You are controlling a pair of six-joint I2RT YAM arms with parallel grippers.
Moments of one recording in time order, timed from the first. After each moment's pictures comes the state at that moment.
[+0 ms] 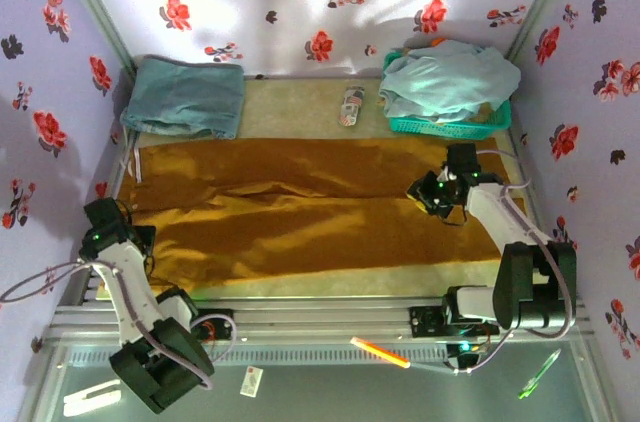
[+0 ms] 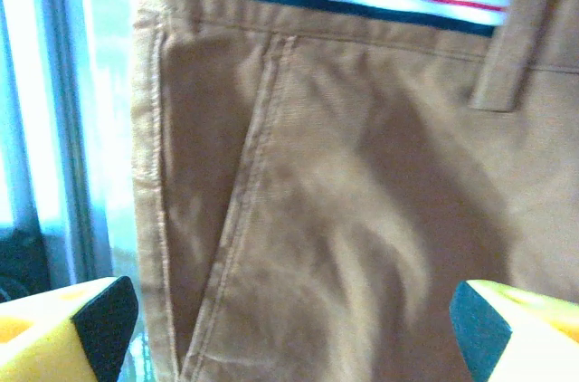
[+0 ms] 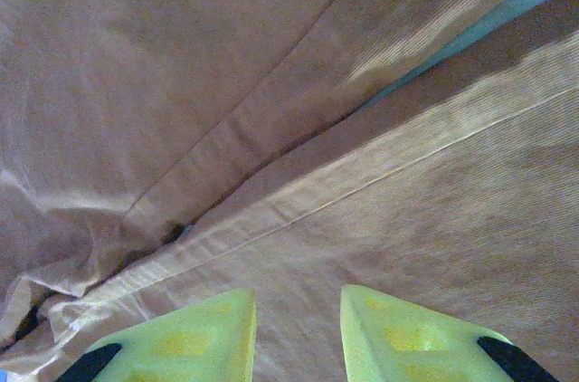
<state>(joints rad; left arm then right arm) 0.59 0.84 0.62 -1.06 -0.10 -1.00 0.05 1.31 0.78 -0.62 -0.41 0.75</state>
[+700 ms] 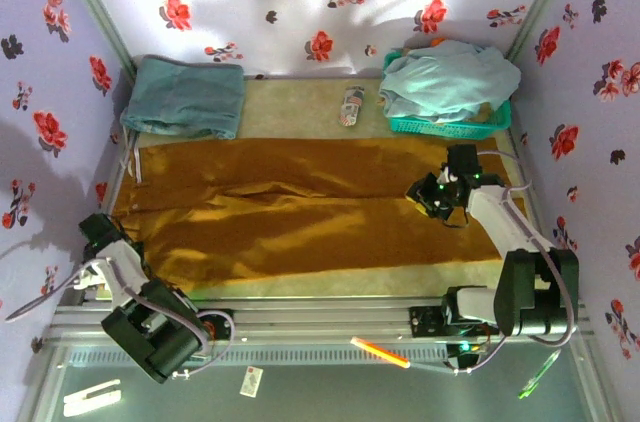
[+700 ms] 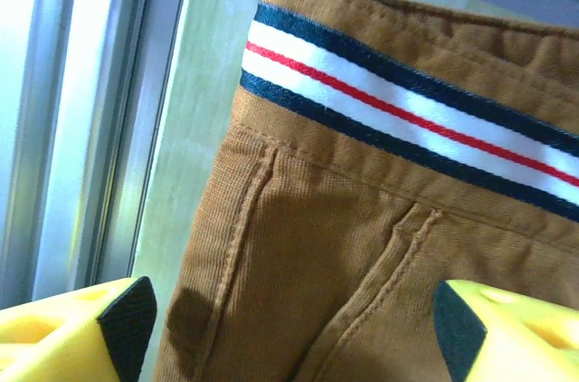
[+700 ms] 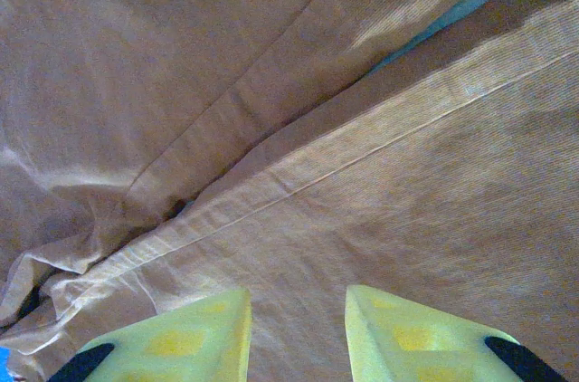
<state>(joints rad) 0.75 0.99 0.46 -0.77 -0.18 -1.03 0.05 1.27 0.78 -0.66 -0.42 0.74</state>
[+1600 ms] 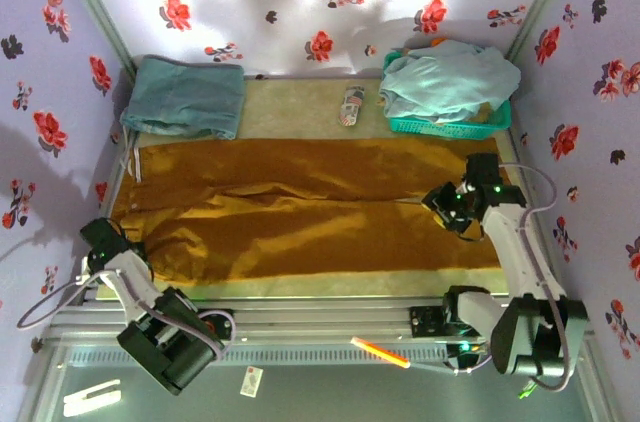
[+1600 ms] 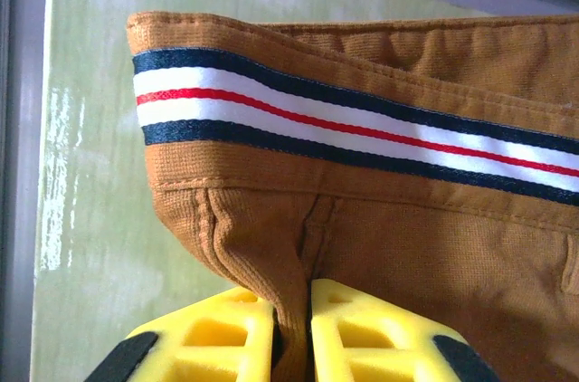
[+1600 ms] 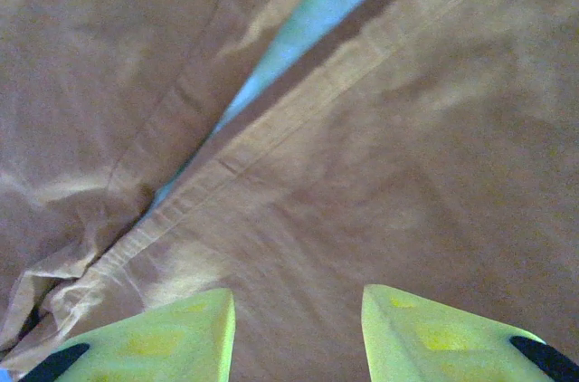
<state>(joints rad) 0.76 0.88 0.40 -0.67 -0.07 -0.93 -0.04 1.05 0.78 -0.91 -0.35 0.76</state>
